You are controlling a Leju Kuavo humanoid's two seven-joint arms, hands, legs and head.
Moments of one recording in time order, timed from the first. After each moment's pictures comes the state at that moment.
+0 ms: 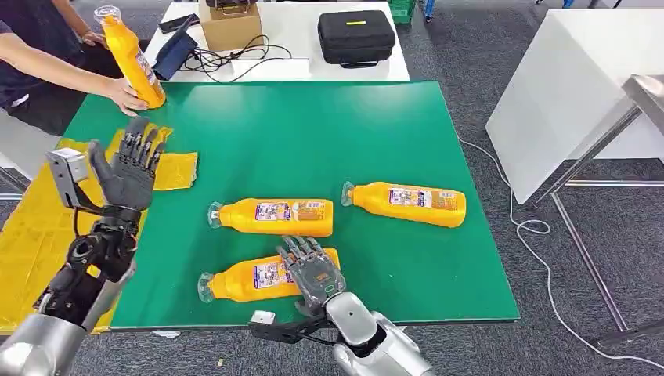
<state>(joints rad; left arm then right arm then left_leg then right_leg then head) -0.44 0.31 -0.29 -1.17 0.53 -0.09 -0.42 -0.36 0.24 0.84 -0.85 1.28 -0.23 0.21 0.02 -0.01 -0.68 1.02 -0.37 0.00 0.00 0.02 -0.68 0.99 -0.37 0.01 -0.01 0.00</state>
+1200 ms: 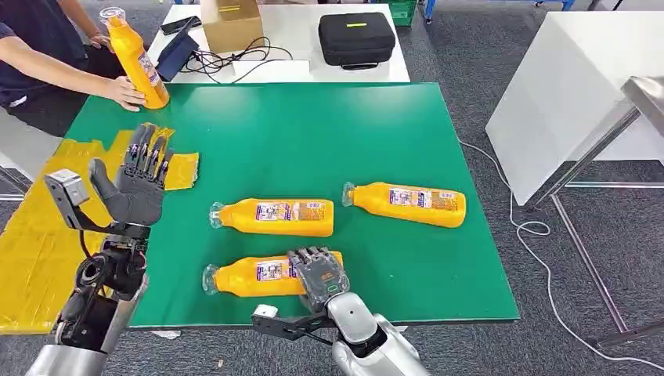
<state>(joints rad) -0.32 0.19 -0.11 -1.31 0.42 -0.19 -0.39 -0.30 0.26 0.69 -0.84 1.34 -0.13 0.20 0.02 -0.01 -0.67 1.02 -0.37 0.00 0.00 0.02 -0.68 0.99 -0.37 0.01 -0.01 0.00</state>
